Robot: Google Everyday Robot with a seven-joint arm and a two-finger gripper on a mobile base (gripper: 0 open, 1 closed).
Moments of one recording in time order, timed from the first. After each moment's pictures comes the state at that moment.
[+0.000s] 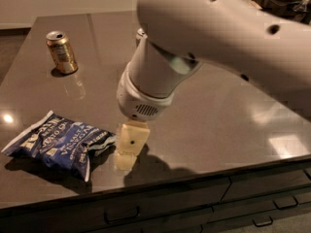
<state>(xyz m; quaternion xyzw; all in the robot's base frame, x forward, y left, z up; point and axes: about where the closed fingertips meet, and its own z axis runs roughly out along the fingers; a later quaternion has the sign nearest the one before) 0.412 0.062 0.894 -0.72 0.66 0.12 0.20</state>
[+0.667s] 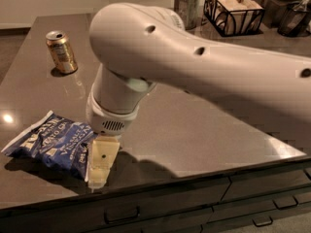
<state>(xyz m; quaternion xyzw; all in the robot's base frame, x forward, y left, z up) 0.404 0.122 0.857 -0.75 0.62 0.13 0.18</state>
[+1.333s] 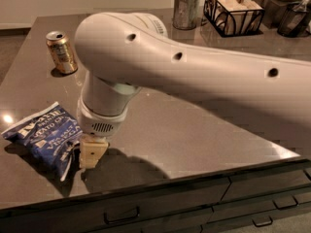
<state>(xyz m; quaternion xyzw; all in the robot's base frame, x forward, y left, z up) 0.408 0.146 0.846 -0.76 0.62 0.13 0.18</state>
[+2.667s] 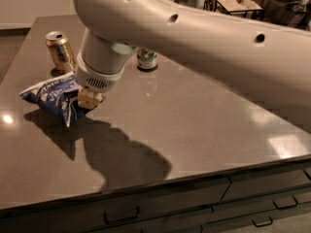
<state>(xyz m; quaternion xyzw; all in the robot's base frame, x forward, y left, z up) 0.495 0.156 0.898 -0.70 0.67 0.09 0.25</state>
